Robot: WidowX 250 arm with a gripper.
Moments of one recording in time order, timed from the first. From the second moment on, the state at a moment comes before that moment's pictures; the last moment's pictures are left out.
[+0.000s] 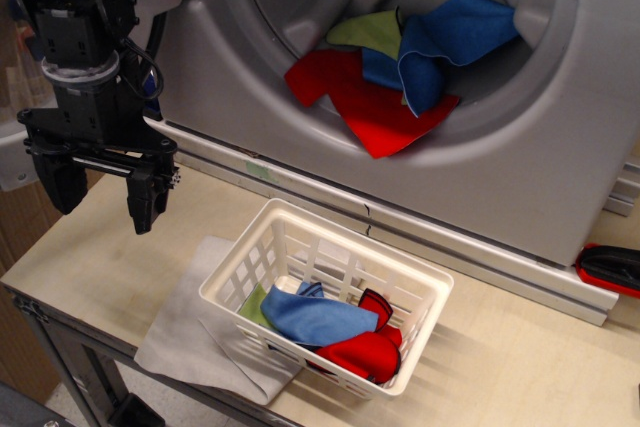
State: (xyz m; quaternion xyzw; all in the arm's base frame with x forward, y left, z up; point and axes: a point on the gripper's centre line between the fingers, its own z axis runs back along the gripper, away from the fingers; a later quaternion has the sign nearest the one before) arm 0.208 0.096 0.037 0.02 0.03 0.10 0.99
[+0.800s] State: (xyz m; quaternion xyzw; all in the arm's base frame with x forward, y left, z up) arm 0.268 0.054 0.038 -0.03 -0.01 0.08 1.00
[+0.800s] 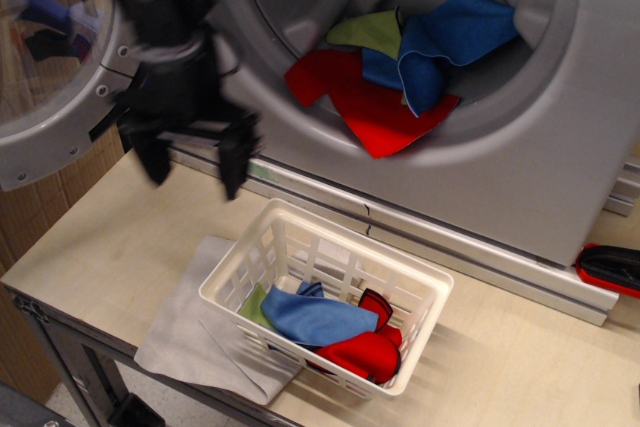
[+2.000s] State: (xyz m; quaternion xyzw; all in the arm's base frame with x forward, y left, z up) arm 0.365 -0.003 0.053 -0.06 -0.18 0.04 0.98
